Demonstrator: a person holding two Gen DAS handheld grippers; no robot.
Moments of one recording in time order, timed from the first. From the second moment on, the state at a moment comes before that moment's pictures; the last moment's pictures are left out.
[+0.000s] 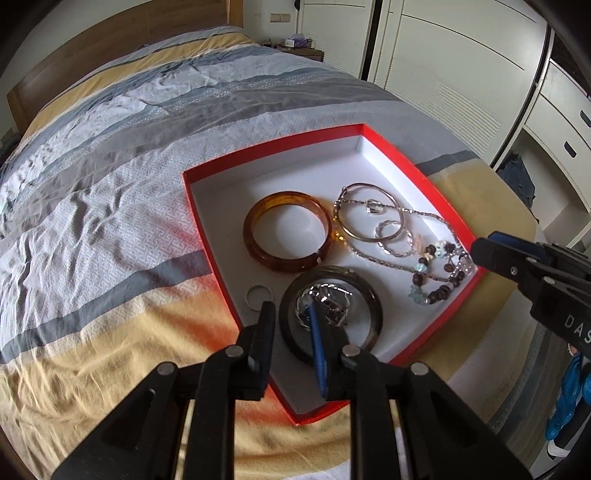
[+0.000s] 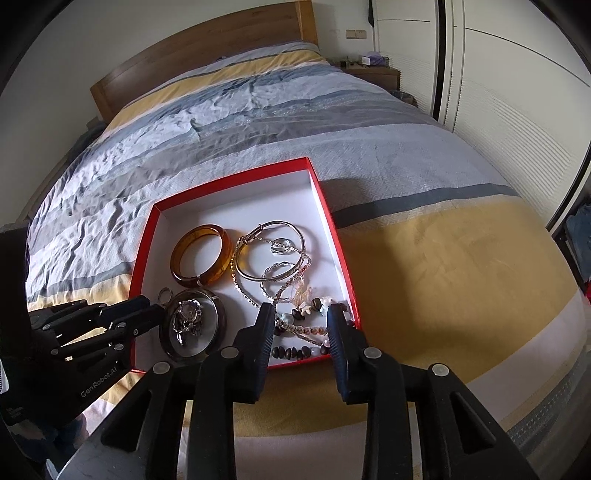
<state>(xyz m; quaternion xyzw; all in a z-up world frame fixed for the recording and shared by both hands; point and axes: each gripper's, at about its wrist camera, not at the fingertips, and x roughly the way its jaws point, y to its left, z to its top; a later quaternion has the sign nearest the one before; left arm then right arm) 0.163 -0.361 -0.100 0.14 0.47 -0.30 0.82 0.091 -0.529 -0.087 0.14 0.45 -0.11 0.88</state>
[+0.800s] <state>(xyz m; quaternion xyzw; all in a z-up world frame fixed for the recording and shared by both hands) 0.089 -0.278 -0.004 0.13 0.41 -0.28 0.86 0.036 -0.446 -0.014 0.10 0.41 -0.07 0.90</state>
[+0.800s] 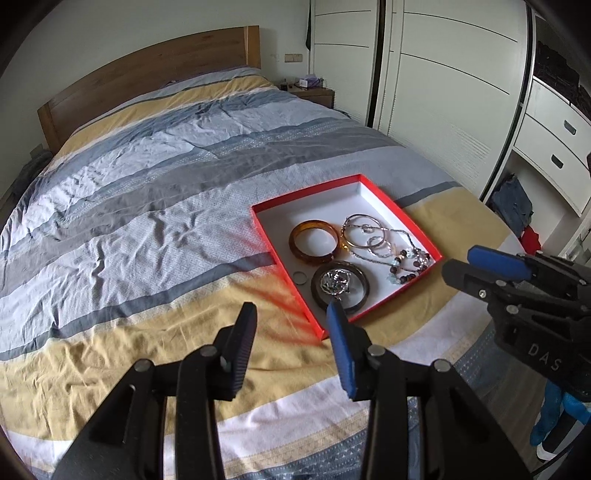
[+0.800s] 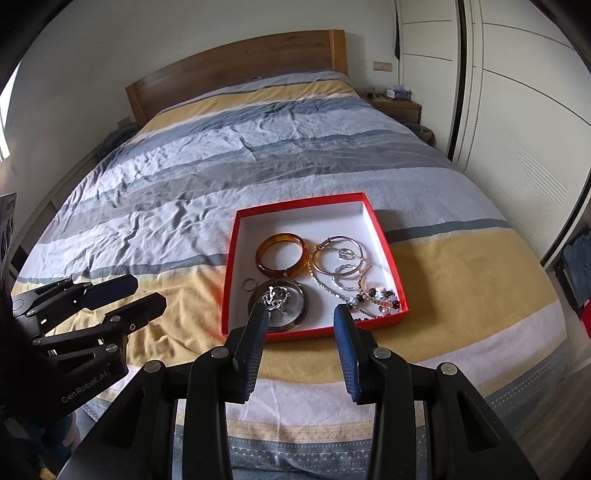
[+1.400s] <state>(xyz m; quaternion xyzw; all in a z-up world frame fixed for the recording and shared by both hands) 0.027 -0.182 0.043 0.12 0.37 -0.20 0.90 -0.022 -0.375 0.015 0.08 0.39 -0.05 0.92</state>
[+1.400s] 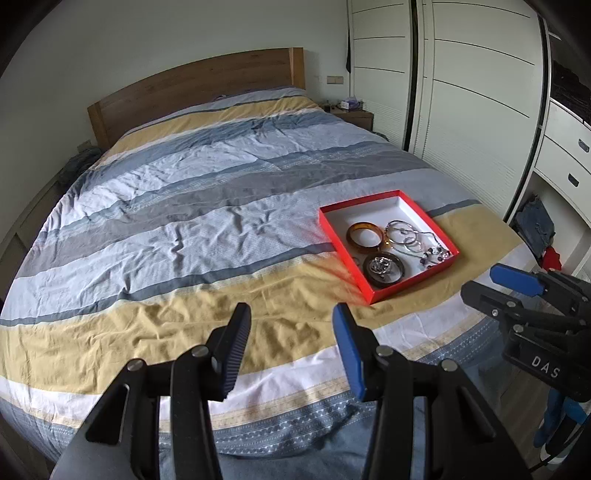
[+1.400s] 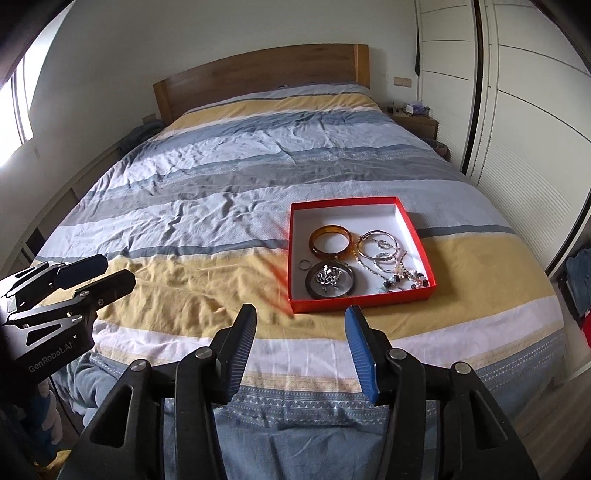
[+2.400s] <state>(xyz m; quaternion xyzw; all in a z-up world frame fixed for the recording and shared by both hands) -0.035 -0.135 0.067 0.11 0.36 -0.21 0.90 -0.069 -0.319 0.024 0.07 0.38 -0.01 0.92</state>
